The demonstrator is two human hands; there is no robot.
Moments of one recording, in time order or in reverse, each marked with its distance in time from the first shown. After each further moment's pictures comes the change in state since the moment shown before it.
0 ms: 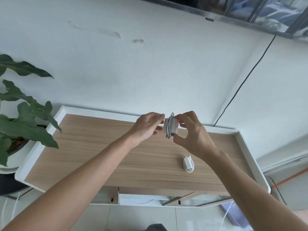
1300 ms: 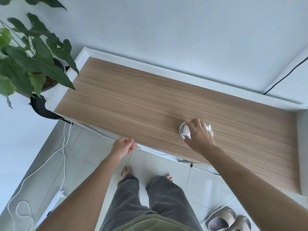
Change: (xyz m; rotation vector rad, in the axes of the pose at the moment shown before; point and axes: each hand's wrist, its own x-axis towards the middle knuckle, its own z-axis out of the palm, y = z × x) left_hand -0.122 -0.254 0.056 -0.069 0.563 -0.828; right_hand -0.092 0.181 0.132 -0.211 -0.525 0.056
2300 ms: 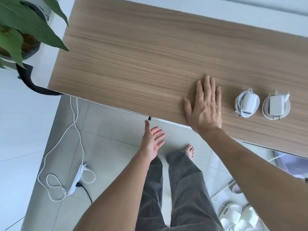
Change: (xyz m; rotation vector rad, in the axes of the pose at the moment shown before) left_hand 0.088 -0.099 0.018 -0.662 -0.244 -0.469; right_hand 0.076 -0.114 0.142 -0.088 0.169 0.219
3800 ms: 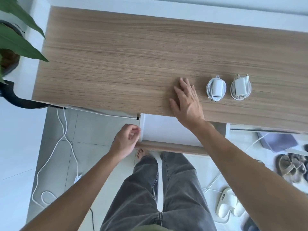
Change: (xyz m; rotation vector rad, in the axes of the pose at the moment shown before) left_hand -0.061 0.035 -0.049 1.300 0.004 0.752; right_hand -0.030 0.018 -0.018 0.284 0.023 -0.074
